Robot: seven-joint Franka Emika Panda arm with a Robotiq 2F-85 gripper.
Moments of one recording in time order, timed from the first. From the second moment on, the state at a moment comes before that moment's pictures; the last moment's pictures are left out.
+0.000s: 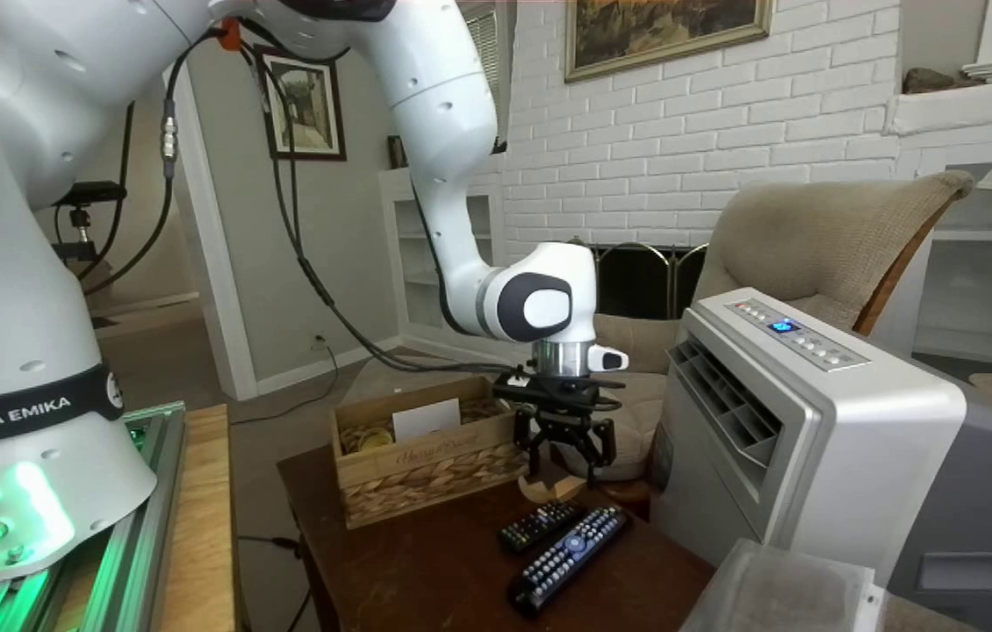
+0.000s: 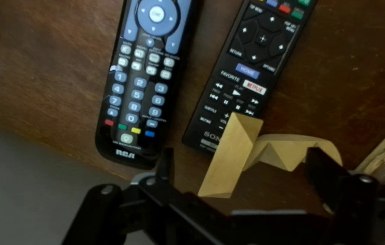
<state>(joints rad) -0.11 0.85 -0.02 -1.97 -0.24 2.75 -0.41</state>
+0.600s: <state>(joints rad) -0.10 0.85 -0.02 -1.97 -0.24 2.75 -0.36</state>
